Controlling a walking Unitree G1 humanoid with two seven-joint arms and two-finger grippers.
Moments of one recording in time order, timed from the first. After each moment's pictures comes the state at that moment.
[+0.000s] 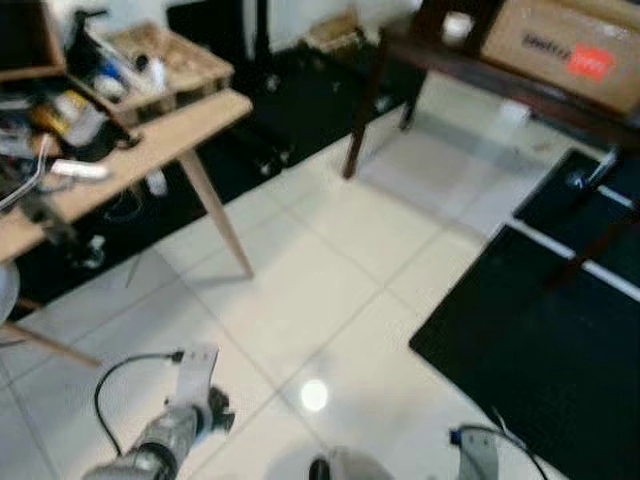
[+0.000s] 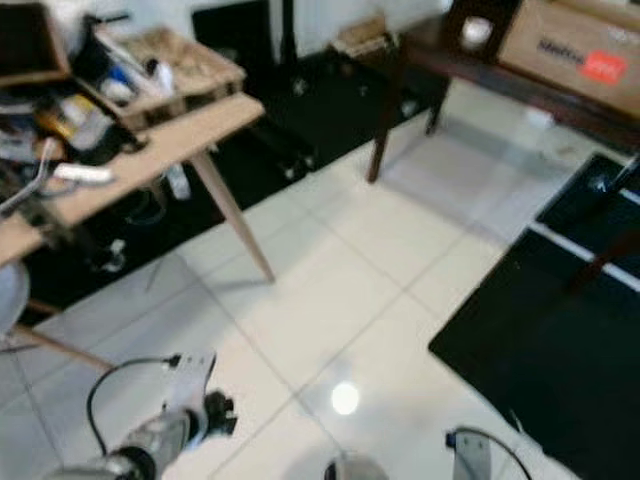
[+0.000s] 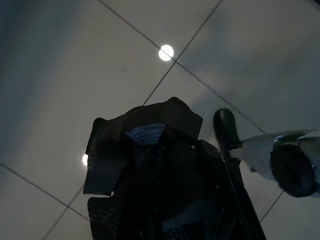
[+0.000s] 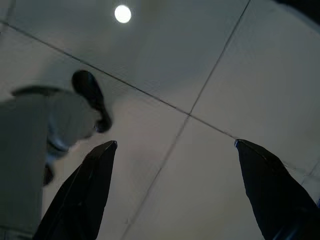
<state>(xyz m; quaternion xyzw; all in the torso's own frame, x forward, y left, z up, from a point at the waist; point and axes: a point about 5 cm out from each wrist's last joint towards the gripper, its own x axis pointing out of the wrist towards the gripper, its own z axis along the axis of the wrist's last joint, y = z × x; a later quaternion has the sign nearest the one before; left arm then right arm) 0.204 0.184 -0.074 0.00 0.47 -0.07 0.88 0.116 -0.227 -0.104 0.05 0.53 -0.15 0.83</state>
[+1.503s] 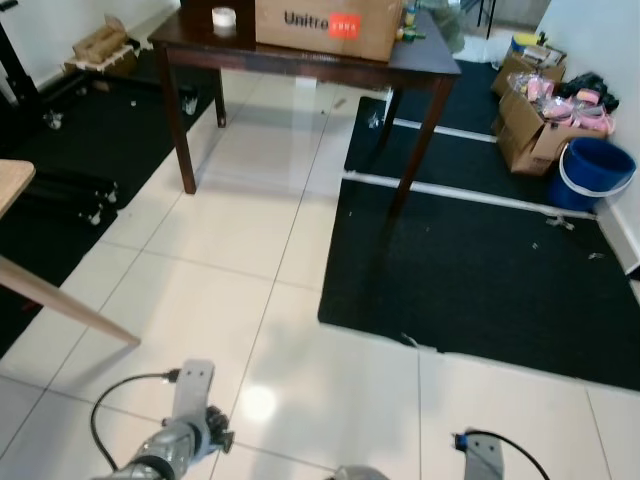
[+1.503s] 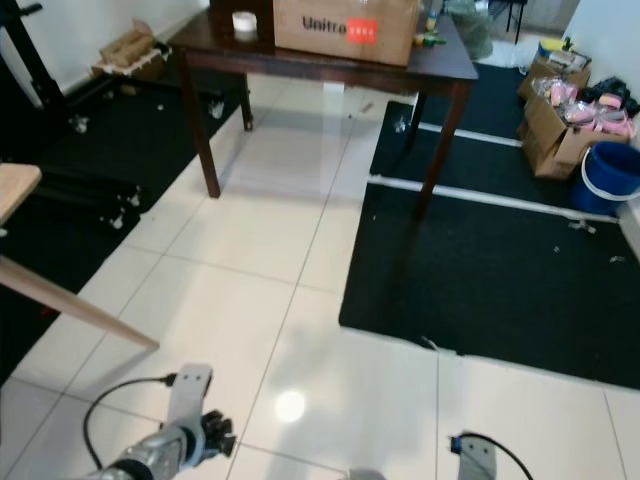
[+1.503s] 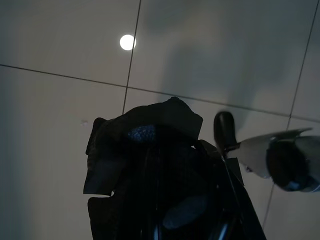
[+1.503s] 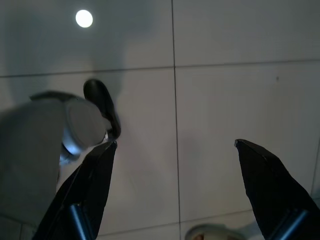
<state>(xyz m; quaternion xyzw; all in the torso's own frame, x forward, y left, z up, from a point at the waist) 0.198 0.181 -0.077 -0.03 0.48 -0.07 0.88 0.110 -0.231 -0.104 0.06 0.53 -0.17 0.83</state>
